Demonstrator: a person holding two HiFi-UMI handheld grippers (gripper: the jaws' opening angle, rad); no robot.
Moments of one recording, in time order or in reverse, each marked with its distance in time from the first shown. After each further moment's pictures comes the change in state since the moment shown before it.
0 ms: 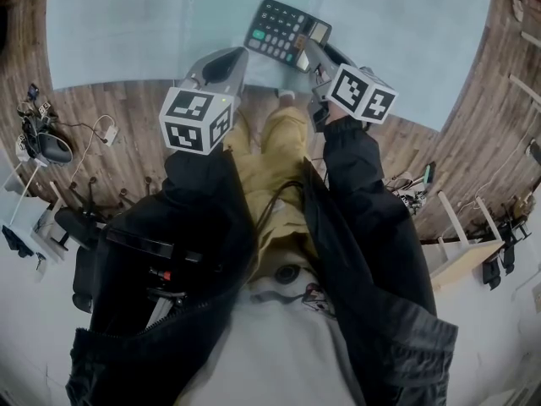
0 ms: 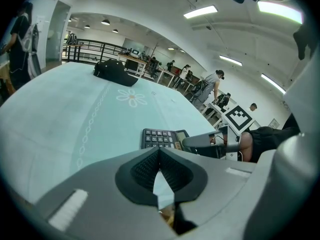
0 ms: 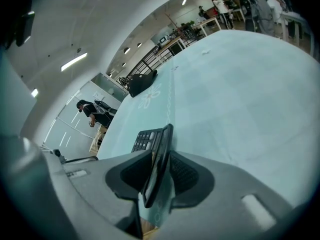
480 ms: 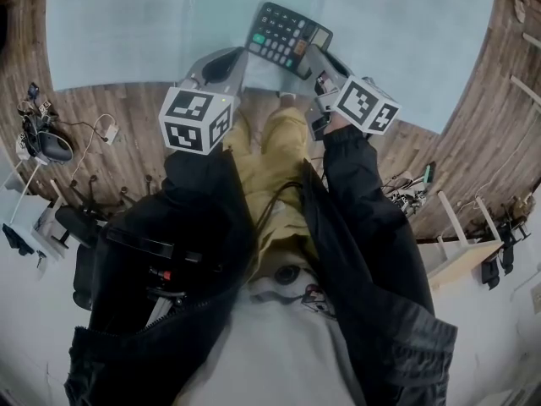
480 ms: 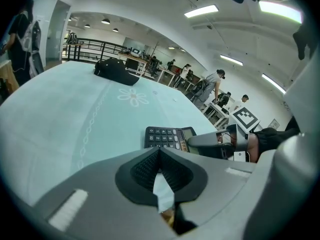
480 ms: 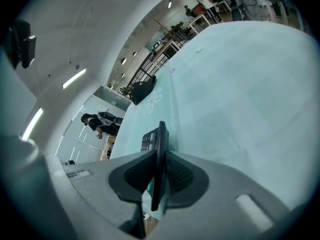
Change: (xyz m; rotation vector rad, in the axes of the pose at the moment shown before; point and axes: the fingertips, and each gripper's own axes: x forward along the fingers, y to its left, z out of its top) left arm 0.008 0.007 0.004 -0.008 0.016 0.002; right arm -0.004 0.010 0.001 0.140 -0.038 0.099
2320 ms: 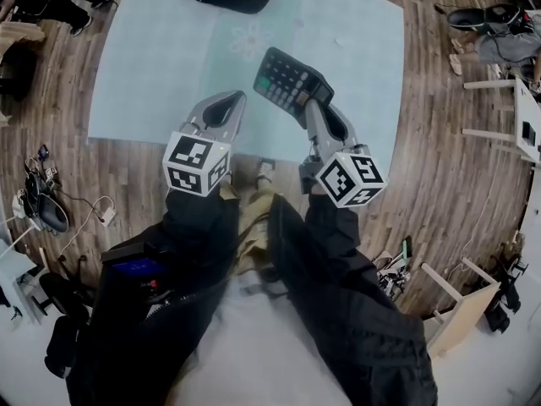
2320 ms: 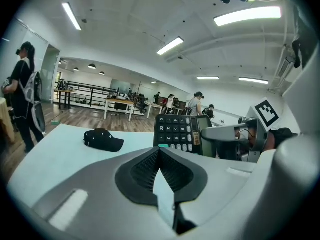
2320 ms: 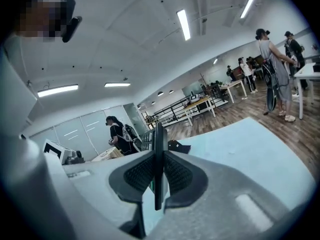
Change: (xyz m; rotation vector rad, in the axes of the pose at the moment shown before) left arm -0.126 -0.100 0.164 0.241 -0.410 -0.030; right arm -0.180 0.190 0.118 -0.525 -0.494 0.065
